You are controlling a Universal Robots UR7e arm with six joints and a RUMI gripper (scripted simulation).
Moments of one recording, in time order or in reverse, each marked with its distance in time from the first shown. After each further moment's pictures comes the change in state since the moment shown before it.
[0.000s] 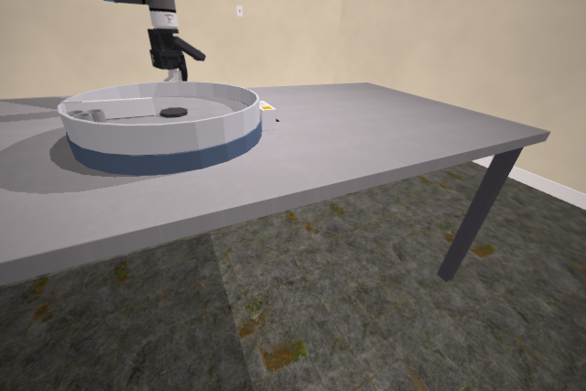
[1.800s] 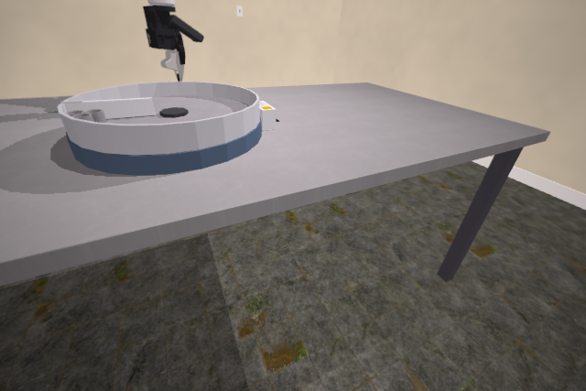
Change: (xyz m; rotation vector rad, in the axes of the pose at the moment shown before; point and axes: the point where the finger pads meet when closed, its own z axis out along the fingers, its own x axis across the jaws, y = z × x) arm 0.000 -0.003 -0.060 0.009 0.004 0.000
